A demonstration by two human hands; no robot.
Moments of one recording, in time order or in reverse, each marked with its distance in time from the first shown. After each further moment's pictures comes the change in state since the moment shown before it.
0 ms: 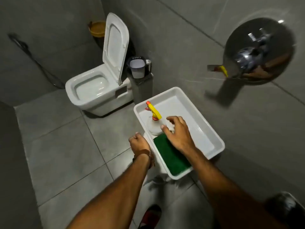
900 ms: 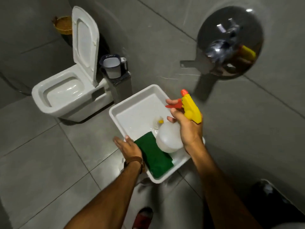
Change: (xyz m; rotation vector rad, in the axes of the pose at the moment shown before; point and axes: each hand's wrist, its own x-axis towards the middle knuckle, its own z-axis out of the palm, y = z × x) left_hand 0.007 -0.046 0.055 0.094 -0.139 0.273; right_hand -0.011 -0.036 -0.100 0.771 0.345 0.041
